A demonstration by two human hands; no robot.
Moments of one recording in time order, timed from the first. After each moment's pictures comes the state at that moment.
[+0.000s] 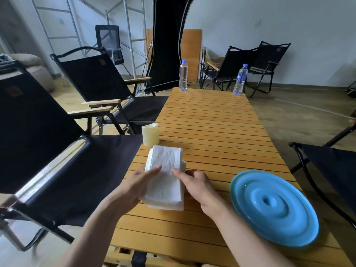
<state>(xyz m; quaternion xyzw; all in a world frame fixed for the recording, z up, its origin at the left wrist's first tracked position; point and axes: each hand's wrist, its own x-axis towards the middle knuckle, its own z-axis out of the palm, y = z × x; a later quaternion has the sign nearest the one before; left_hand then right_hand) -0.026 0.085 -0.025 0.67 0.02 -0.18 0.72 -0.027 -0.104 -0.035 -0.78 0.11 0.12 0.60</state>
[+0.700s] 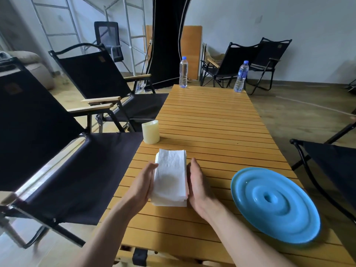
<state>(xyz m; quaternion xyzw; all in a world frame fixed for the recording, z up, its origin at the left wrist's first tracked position) -0.015 0.063 -0.056 0.66 0.08 -0.13 0.74 -0.021 -0.089 -0.058 -0.62 0.12 0.13 0.76</state>
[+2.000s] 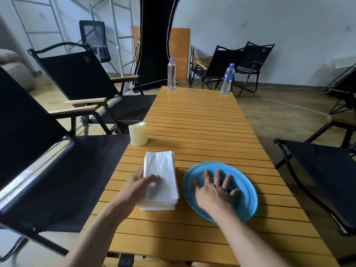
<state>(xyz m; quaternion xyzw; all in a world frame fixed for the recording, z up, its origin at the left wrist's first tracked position) -0.017 0.060 -0.053 0.71 0.05 -0.13 0.69 -0.020 -0.165 -0.078 -0.97 0.18 0.12 0.11</state>
